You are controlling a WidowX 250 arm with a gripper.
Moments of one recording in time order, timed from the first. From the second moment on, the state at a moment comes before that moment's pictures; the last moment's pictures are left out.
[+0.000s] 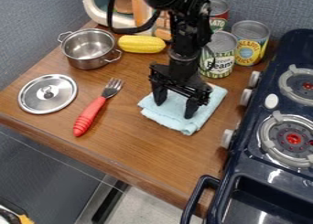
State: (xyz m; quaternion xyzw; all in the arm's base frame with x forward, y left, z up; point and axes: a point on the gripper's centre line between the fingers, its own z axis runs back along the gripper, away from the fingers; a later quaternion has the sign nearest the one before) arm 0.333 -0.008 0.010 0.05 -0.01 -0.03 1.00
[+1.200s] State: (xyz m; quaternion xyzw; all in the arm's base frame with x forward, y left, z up) arm 0.327 -0.006 0.066 0.01 -0.04 0.00 1.00
